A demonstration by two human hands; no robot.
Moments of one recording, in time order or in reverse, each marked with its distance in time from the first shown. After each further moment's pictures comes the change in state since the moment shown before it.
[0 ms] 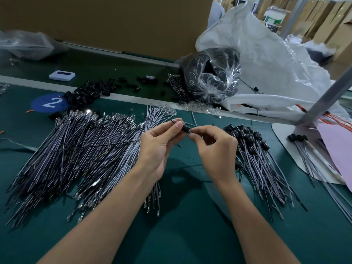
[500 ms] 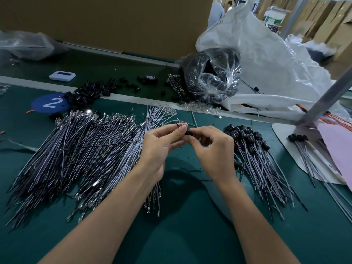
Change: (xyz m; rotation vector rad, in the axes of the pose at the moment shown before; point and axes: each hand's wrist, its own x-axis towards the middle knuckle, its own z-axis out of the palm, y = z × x) left_hand -0.004 0.001 0.000 0.242 -0.032 -0.009; right_hand 0.001 -0.002 -0.001 -0.038 -0.080 -0.058
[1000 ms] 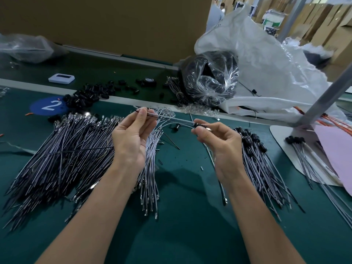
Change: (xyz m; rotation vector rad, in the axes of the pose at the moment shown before) left_hand 0.008 0.033 -0.023 -0.284 0.228 0.149; right_hand 0.011 -0.001 -0.017 0.894 -0.014 0.489
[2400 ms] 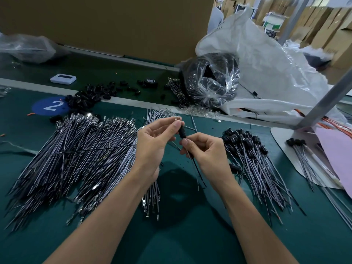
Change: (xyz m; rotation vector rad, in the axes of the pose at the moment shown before) left_hand -0.017 -0.023 0.011 0.363 -0.232 0.049; right_hand -0.008 0.014 0.014 -0.392 -0.184 -0.060
